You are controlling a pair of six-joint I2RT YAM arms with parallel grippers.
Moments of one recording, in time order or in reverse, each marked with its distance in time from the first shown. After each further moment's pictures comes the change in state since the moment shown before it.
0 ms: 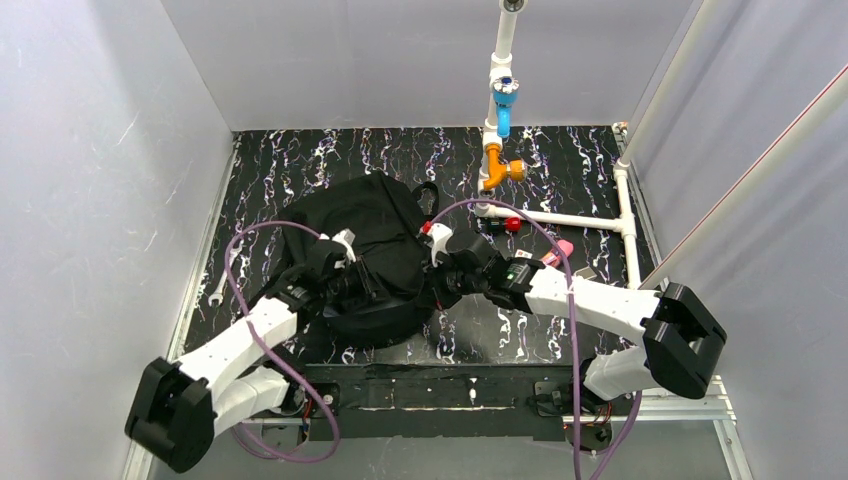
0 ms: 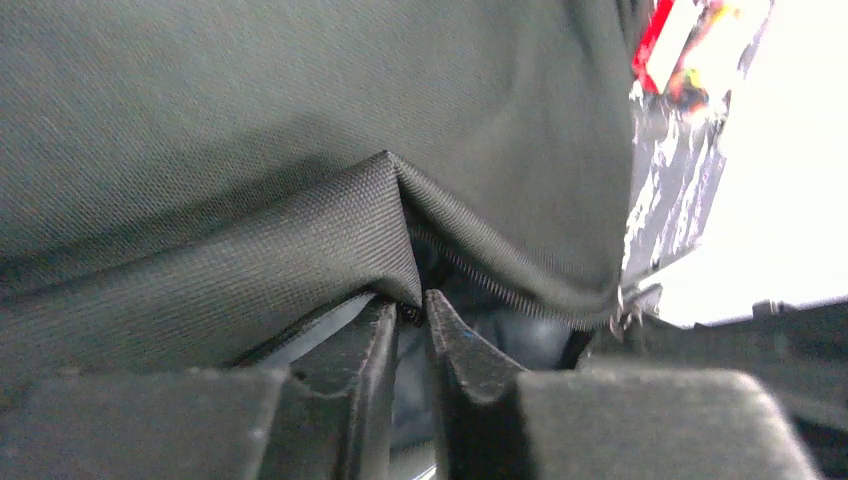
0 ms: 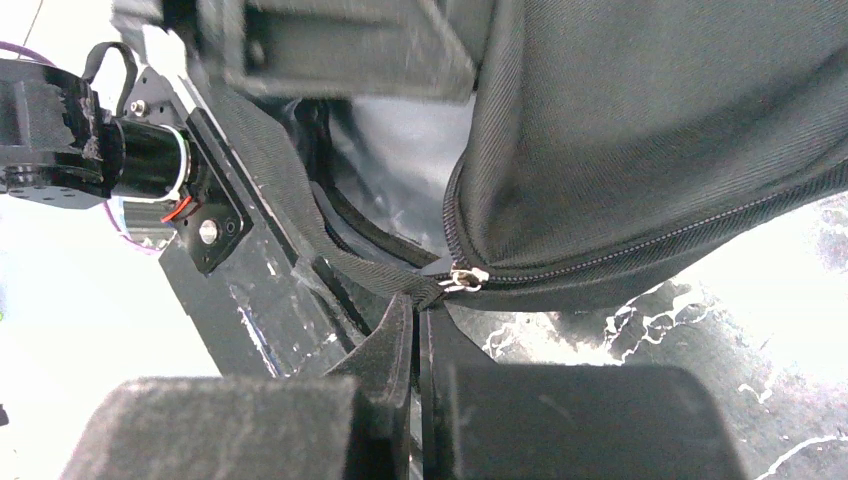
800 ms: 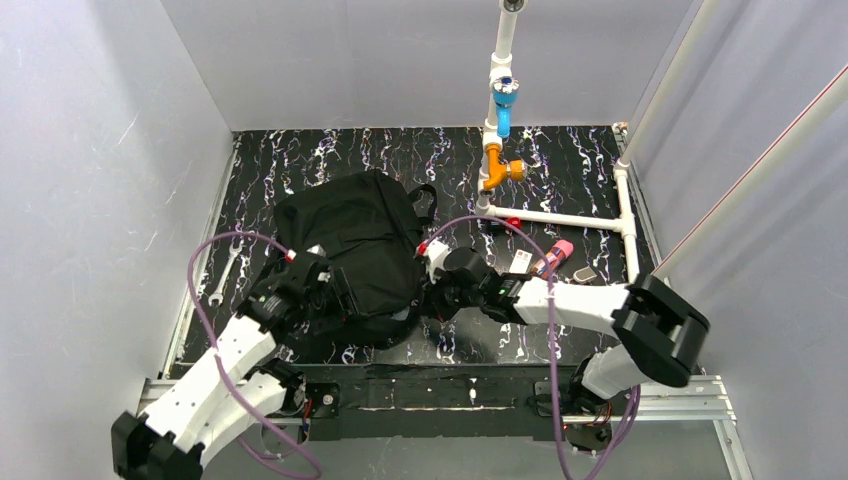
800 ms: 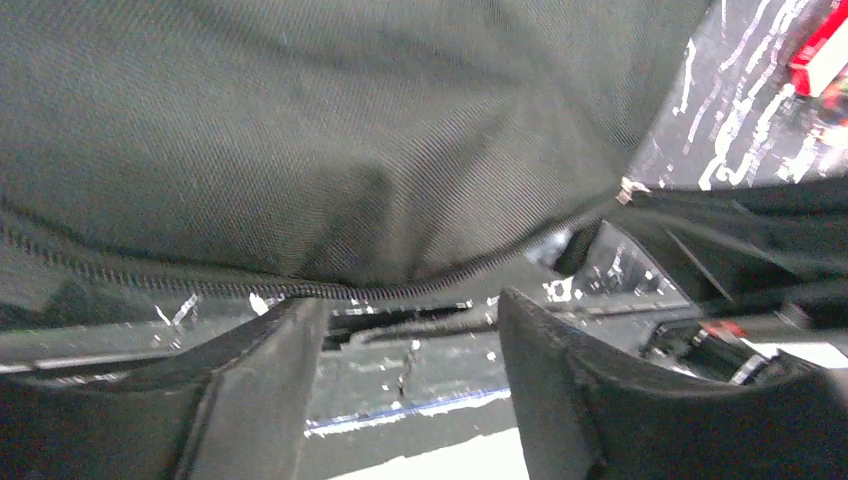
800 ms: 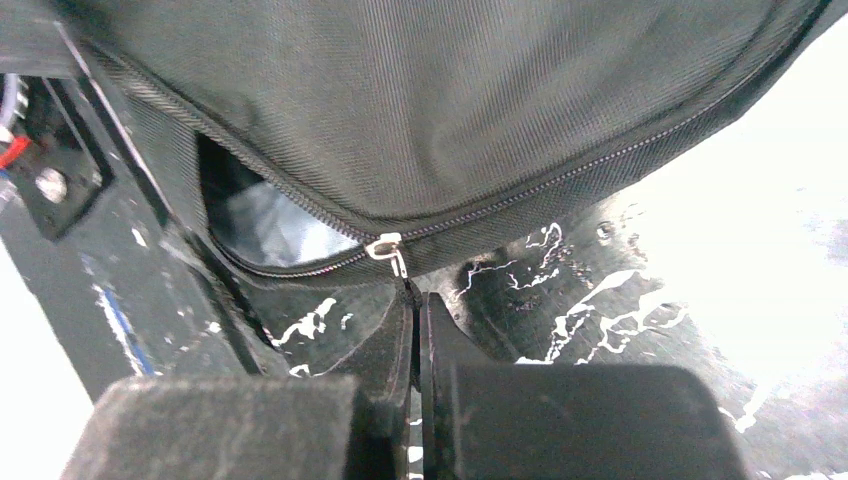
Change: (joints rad) left arm 0.004 -0.305 0.050 -0.571 -0.183 -0.046; right arm 0.010 0.110 -0.146 0.205 0.026 -0.128
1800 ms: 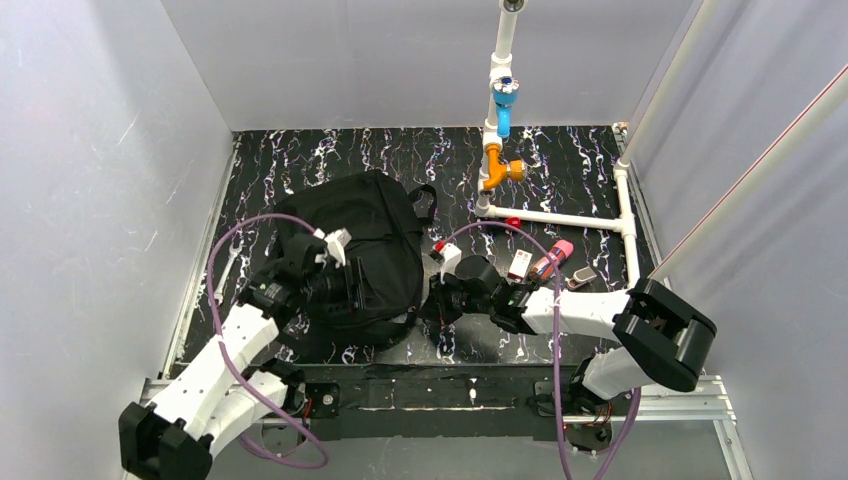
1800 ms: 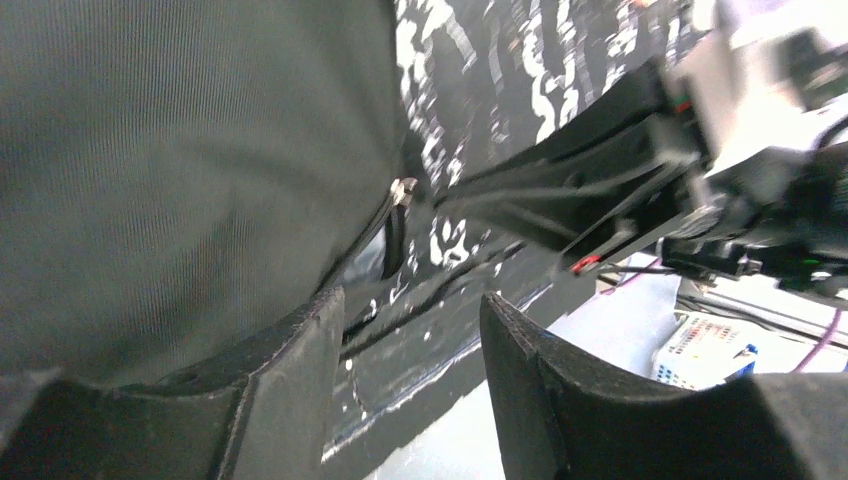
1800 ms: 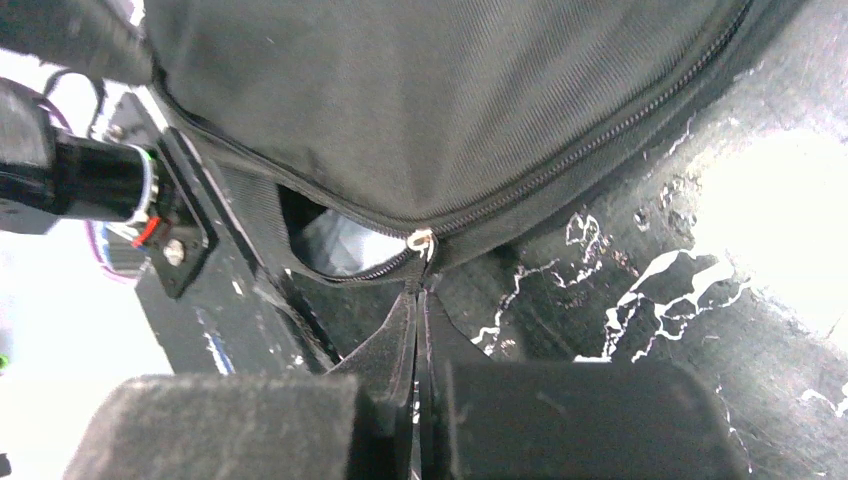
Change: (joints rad) left arm 0.093 0.138 0.109 0.171 0.395 0.292; right arm -0.008 -0.069 -0.142 0.226 -0.006 0.251
